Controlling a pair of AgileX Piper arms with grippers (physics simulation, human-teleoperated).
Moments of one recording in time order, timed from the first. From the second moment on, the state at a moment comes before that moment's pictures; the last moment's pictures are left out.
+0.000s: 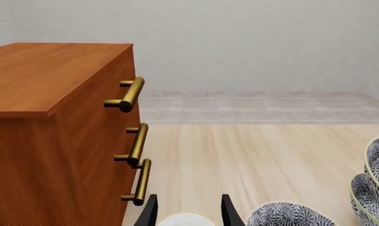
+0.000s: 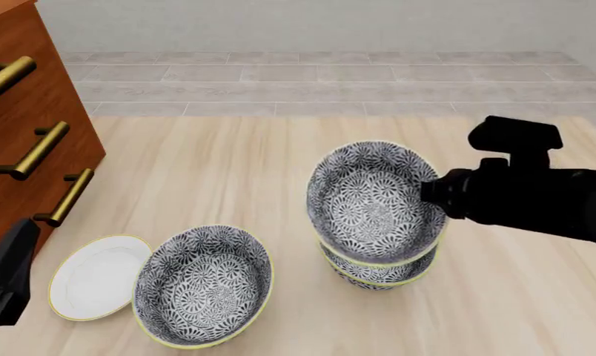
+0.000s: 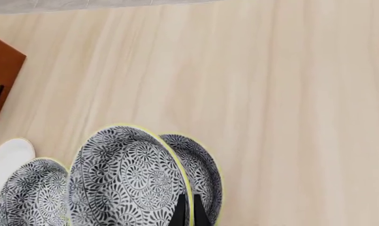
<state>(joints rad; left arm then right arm) -0.03 0.03 0.00 0.00 -0.01 0.40 1.12 -0.58 0.22 0.34</state>
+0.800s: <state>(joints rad) -0.03 0.03 0.00 0.01 -0.01 0.37 1.18 -0.47 0.10 0.36</state>
